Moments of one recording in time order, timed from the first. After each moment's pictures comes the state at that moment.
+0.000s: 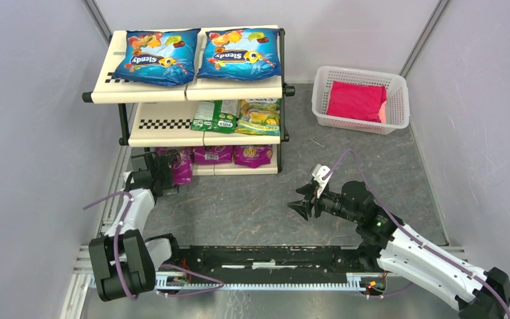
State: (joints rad) left arm 0.23 1.10 0.48 -0.24 0.04 -1.51; right arm 0.82 0.59 0.34 -0.01 -0.25 0.05
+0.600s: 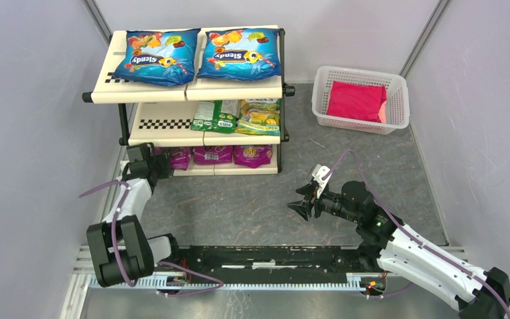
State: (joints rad) left arm 0.25 1.17 0.57 -0.23 0.06 -1.44; right arm 0.82 0.59 0.34 -0.01 -0.25 0.05
